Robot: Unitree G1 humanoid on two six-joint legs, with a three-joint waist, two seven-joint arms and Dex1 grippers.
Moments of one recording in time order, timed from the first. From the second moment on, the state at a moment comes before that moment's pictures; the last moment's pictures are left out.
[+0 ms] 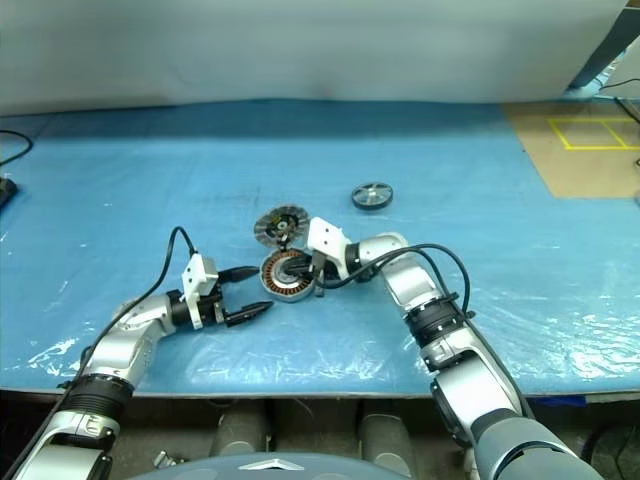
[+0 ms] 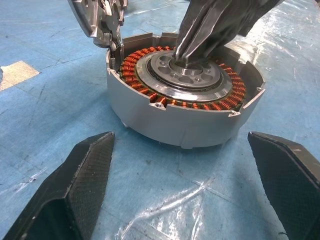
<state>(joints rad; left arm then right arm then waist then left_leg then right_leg) -0.21 0.44 -0.03 0.34 -0.31 -0.06 -1.13 -0.65 -0.25 0.36 0.42 0.04 0.10 1.10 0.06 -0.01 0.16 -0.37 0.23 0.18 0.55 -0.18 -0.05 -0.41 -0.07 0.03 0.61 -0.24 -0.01</state>
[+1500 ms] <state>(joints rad) -0.21 0.44 -0.03 0.35 -0.31 -0.07 -1.13 -0.63 -0.32 0.37 0.29 0.05 0.12 1.15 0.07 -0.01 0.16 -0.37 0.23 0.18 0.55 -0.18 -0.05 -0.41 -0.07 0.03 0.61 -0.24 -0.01</state>
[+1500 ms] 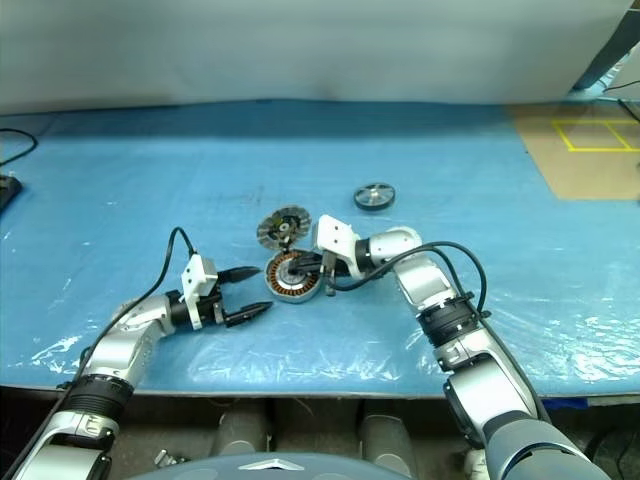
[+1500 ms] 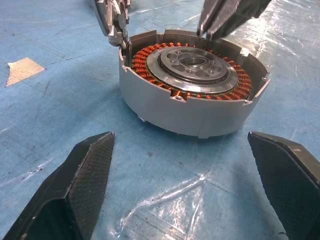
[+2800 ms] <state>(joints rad) -0.20 0.45 -0.03 0.33 -0.32 -0.06 -1.13 -0.65 -0.51 0.15 0.31 0.10 0.16 0.99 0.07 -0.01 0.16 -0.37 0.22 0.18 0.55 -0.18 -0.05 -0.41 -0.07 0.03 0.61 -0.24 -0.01</state>
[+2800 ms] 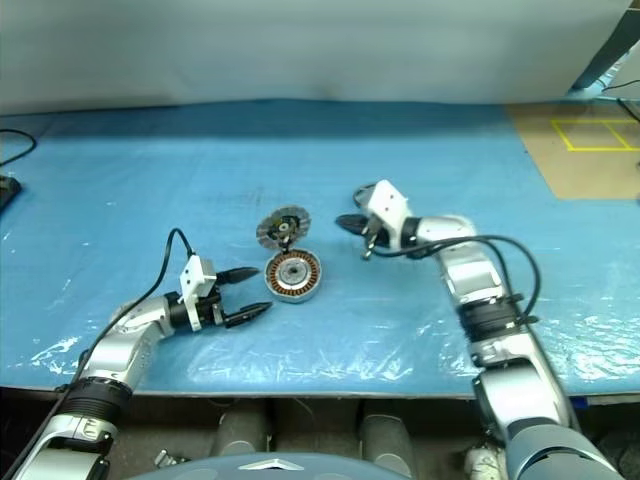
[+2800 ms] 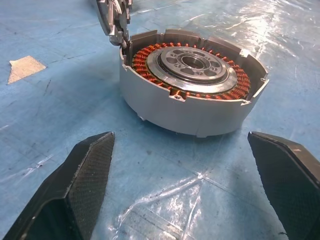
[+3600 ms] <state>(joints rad) -0.19 0.45 0.01 0.34 -0.37 -0.04 -1.15 -1.17 -0.46 0.19 1.31 -0.19 -0.17 0.88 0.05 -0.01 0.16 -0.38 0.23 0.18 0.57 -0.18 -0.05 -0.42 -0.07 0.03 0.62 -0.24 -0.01</state>
